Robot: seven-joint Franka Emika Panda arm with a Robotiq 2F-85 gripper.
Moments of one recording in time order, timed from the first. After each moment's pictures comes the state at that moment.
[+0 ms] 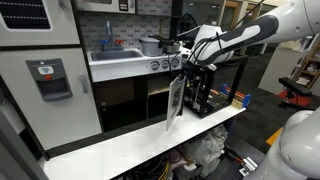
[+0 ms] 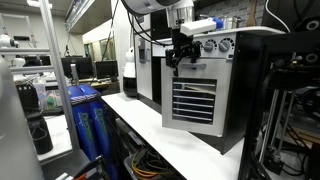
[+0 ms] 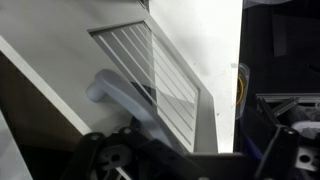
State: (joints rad) arm 0.04 -0.28 -0.11 -2.43 0.01 2.41 -1.41
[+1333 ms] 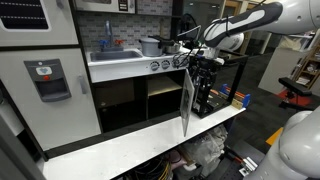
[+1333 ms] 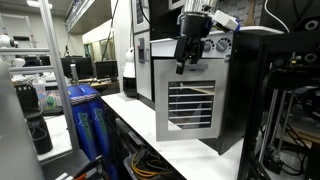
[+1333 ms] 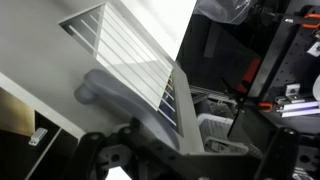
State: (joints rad) arm 0.01 -0.27 -0.27 -2.30 0.14 1.98 -2.01
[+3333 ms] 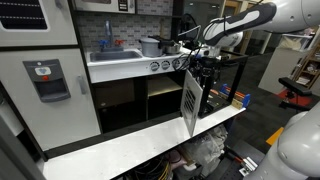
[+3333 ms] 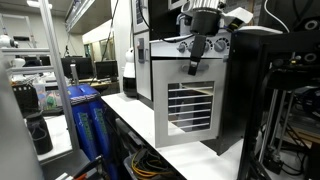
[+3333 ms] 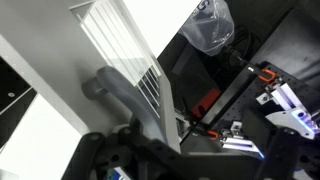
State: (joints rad) arm -0.03 -0.22 -0.26 -2.23 0.06 1.88 -2.38
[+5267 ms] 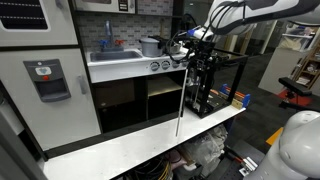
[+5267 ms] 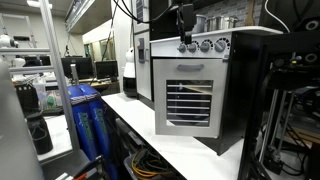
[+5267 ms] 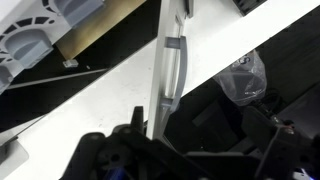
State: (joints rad) arm 0.02 -0.46 -0.14 -2.29 -0.01 2.07 -2.45
